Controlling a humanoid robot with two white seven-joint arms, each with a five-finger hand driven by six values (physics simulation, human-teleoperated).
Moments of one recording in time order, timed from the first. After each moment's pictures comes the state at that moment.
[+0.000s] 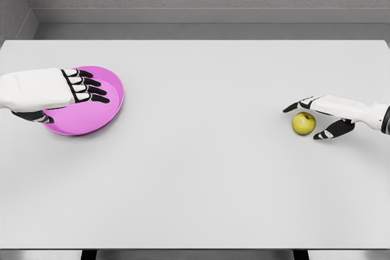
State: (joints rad) left arm -0.68 1.20 -0.73 -1.76 -0.32 -0.61 -0.41; right arm -0.47 -0.83 0.53 -1.21 0.10 -0.61 0.61
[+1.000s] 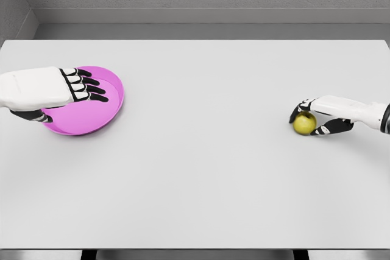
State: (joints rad) left arm -0.68 1.20 -0.72 -1.75 -0.32 -0.61 -0.41; right arm -0.48 -0.83 0.53 -1.21 0.12 -0.61 0.61
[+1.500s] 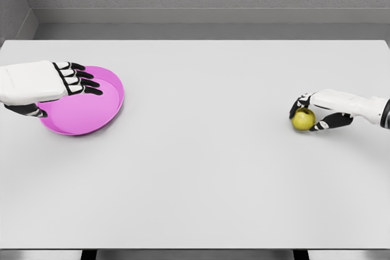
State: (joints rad) left arm -0.68 1.20 -0.70 -1.72 -0.32 -0.61 -0.41; right arm -0.50 -0.82 0.53 -1.21 0.10 -0.61 0.61
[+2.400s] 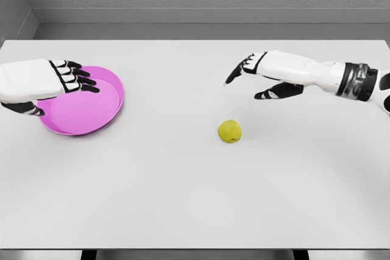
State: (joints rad) left arm -0.68 1.20 -0.70 -1.71 -0.32 -0.61 -0.41; right arm -0.62 -0.69 0.50 -1.44 0.09 -0.61 0.61
